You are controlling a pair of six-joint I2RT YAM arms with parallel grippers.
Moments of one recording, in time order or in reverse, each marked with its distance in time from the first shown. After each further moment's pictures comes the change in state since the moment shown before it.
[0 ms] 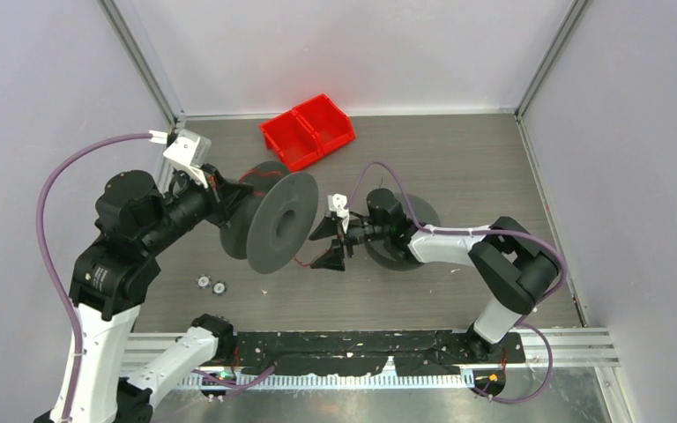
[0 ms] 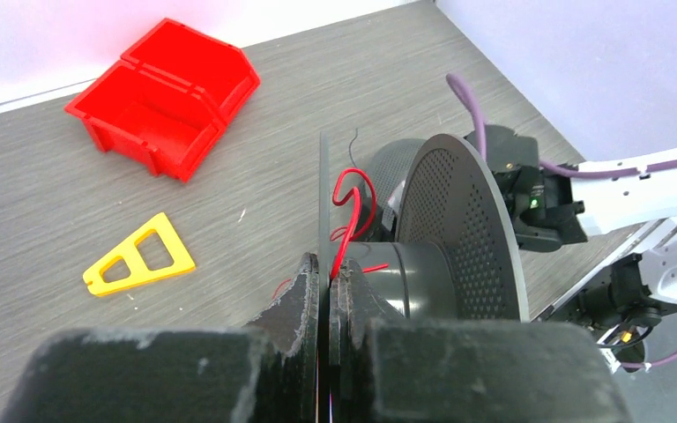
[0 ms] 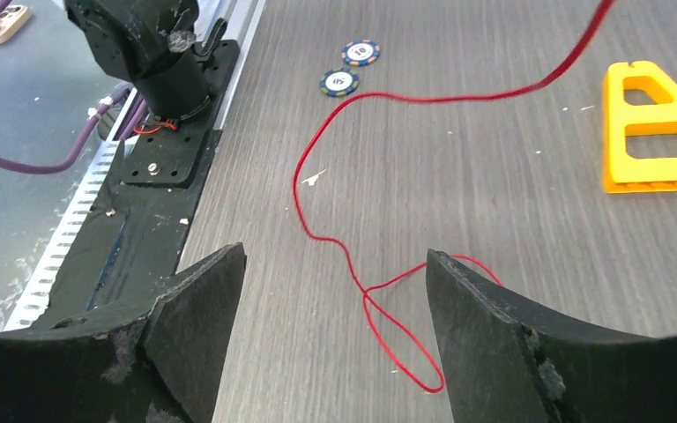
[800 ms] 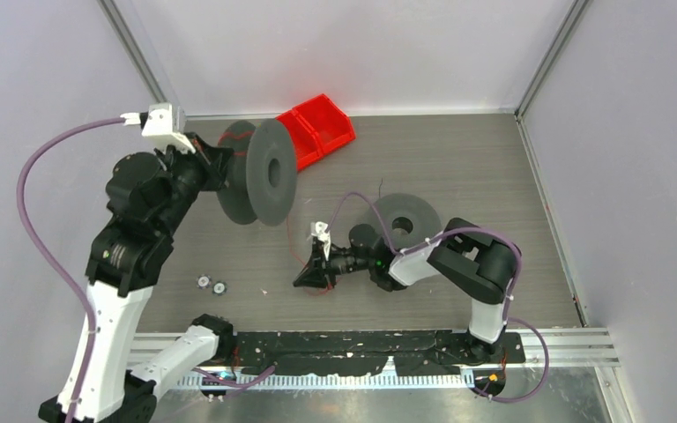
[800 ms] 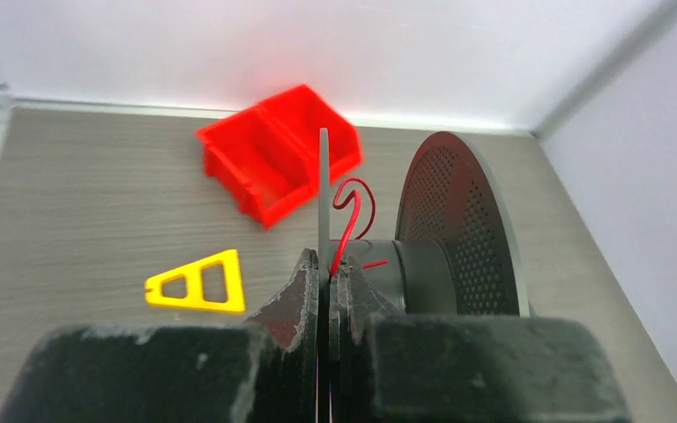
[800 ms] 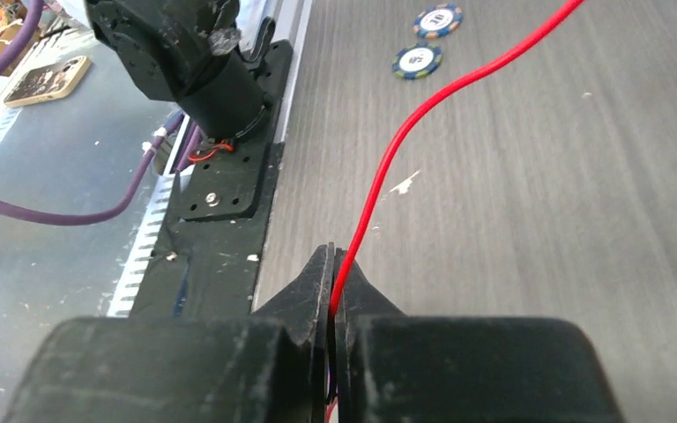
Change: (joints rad) left arm 0.017 0.045 -0.024 0.185 -0.301 -0.156; right arm 0.191 0.208 -0.086 0.378 0.142 0.300
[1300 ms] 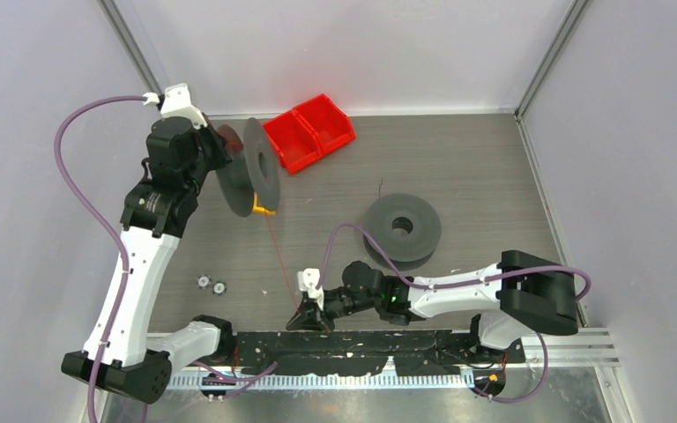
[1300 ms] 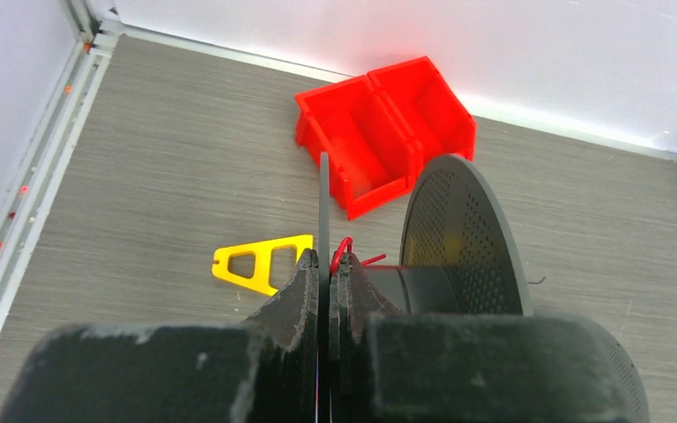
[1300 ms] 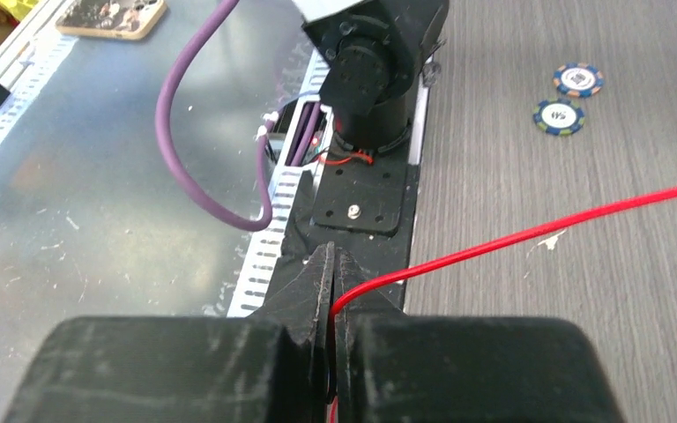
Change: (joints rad) left arm 0.117 0.215 -0.014 0.048 -0.174 -0.036; right arm 0.353 -0.360 -0.040 -0.371 0.282 -0.167
